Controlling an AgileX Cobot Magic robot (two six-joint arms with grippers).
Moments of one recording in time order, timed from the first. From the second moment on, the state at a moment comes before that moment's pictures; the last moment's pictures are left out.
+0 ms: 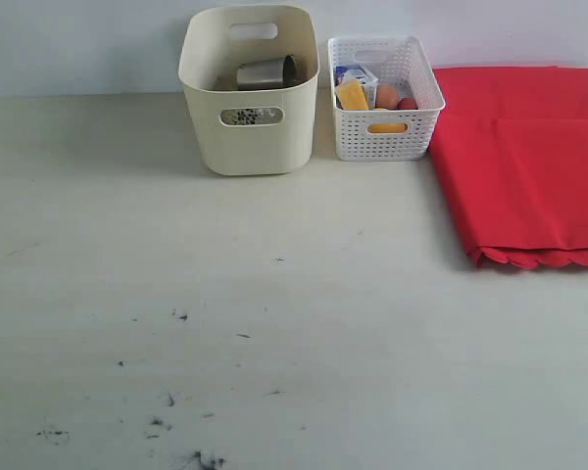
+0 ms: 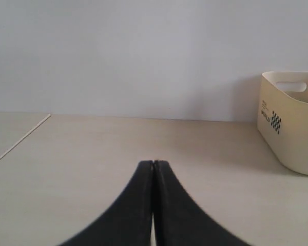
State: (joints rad) left arm 0.09 0.01 0.00 0.04 0.14 -0.03; right arm -0.17 1.13 -0.45 -0.01 -0.14 0.48
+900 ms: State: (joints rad) left arm 0.09 0.01 0.00 0.04 0.20 0.00; right arm -0.17 1.13 -0.45 -0.01 -0.14 0.48
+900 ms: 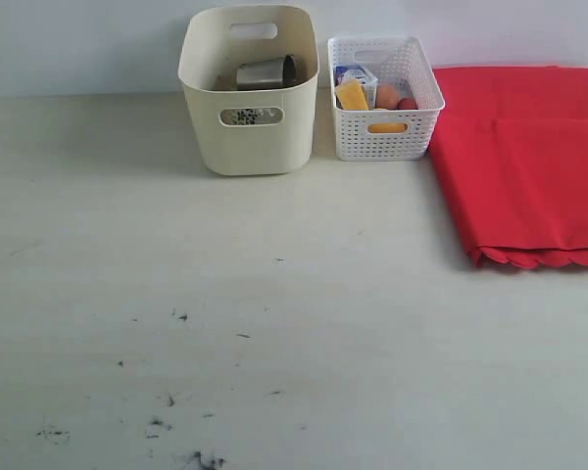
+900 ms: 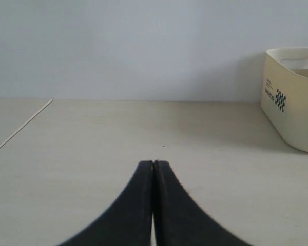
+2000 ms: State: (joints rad) left arm 0.09 0.01 0.00 0.04 0.21 0.00; right arm 0.32 0.40 -0.41 -0.17 0.36 0.58
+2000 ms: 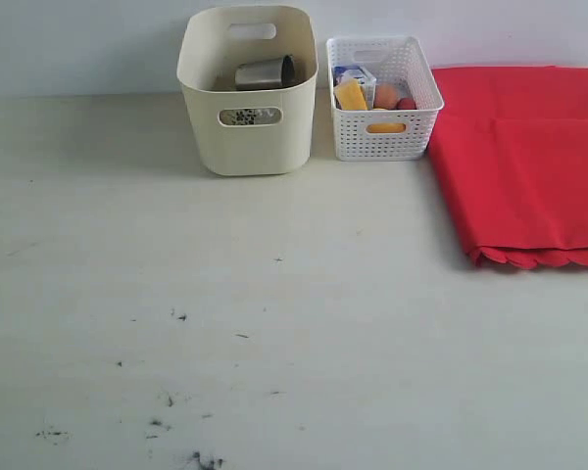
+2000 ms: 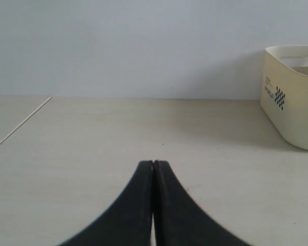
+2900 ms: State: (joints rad) left arm 0.09 0.01 0.00 0.04 0.21 0.00; right arm 0.32 0.01 -0.01 0.11 0.22 0.19
